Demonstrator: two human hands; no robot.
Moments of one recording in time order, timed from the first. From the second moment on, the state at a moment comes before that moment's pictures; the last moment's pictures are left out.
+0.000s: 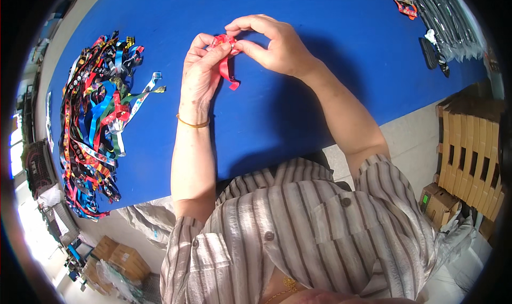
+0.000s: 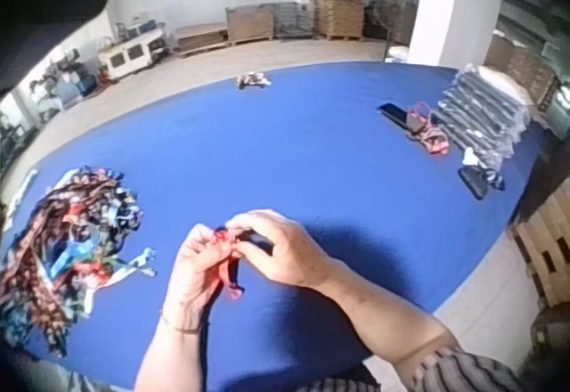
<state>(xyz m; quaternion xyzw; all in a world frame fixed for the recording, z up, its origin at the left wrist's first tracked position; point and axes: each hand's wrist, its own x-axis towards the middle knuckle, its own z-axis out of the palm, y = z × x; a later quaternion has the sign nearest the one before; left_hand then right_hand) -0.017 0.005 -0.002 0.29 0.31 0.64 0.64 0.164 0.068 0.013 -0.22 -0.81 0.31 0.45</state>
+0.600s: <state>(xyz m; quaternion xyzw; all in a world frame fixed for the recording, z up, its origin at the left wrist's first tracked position) -0.008 0.000 0.003 0.40 0.41 0.61 0.54 0.168 0.076 0.010 -0.24 -0.65 0.65 0.31</state>
